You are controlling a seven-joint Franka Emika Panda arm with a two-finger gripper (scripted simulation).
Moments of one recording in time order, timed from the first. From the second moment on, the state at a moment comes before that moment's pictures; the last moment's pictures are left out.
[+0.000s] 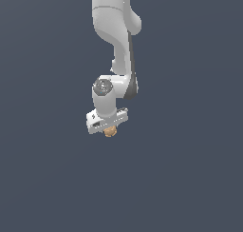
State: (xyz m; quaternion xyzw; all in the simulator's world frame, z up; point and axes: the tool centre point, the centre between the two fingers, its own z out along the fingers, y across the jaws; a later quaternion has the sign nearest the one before) arm -0.025 -0.065 0.040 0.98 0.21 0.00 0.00
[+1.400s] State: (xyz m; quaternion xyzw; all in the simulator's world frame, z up) arm 0.030 0.099 0.072 0.98 0.21 0.00 0.00
